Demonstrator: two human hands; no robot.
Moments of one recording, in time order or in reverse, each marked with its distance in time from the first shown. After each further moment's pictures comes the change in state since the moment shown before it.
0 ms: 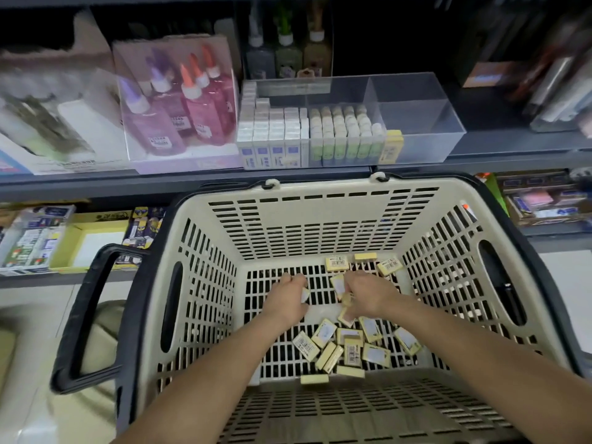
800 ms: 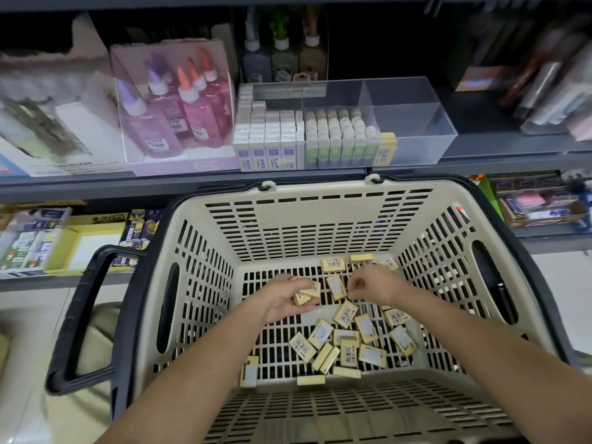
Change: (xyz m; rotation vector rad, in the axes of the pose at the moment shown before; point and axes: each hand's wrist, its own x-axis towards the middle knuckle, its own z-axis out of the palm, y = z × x) left_hand -0.001 0.016 -0.032 -1.351 -0.338 -0.446; right_hand -0.011 0.018 -0.019 0.228 0.133 -0.054
